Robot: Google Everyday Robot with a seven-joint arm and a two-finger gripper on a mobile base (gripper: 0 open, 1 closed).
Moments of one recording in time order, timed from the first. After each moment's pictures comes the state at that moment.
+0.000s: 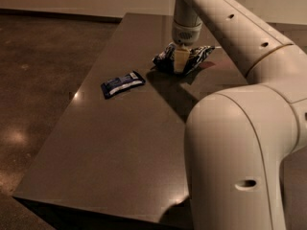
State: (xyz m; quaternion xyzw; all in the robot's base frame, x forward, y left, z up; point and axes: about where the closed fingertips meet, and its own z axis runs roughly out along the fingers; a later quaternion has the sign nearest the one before) arm 0.727 -0.100 0.845 -0.64 0.76 -0.04 0.08
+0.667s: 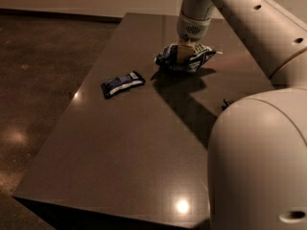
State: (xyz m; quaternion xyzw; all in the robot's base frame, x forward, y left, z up) arm 0.696 -0.098 0.878 -0.65 0.75 -0.01 0.12
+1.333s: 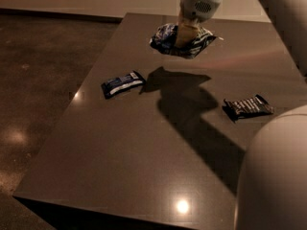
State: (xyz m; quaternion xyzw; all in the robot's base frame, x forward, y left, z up) arm 0.652 -0.080 0.955 -0.68 0.71 0.02 0.18
